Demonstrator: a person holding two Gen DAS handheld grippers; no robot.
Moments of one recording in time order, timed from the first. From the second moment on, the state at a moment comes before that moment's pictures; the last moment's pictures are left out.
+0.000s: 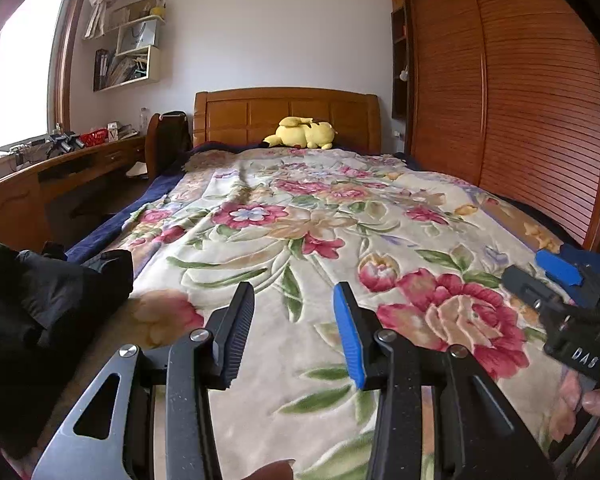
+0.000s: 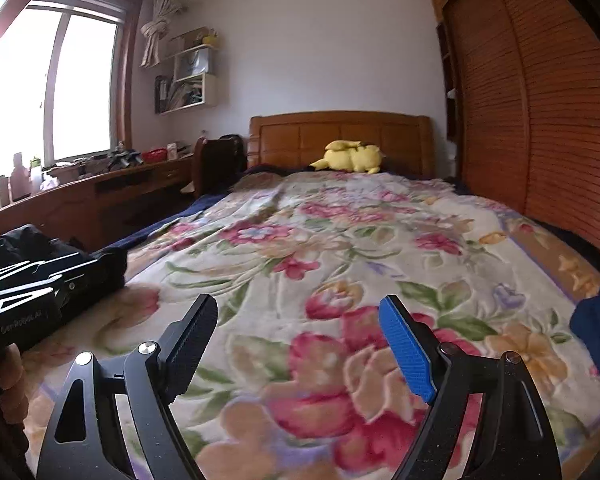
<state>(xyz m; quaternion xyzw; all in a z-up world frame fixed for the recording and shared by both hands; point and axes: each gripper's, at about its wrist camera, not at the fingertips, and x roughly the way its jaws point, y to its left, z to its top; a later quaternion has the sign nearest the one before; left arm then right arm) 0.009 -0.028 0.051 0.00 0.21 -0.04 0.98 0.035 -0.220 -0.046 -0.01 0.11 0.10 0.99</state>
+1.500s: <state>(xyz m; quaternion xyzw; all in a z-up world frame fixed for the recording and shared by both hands) 0.014 -0.026 0.028 0.01 0.19 -0.02 0.98 0.039 -0.225 -0.054 -0.01 0.12 0.09 0.99</state>
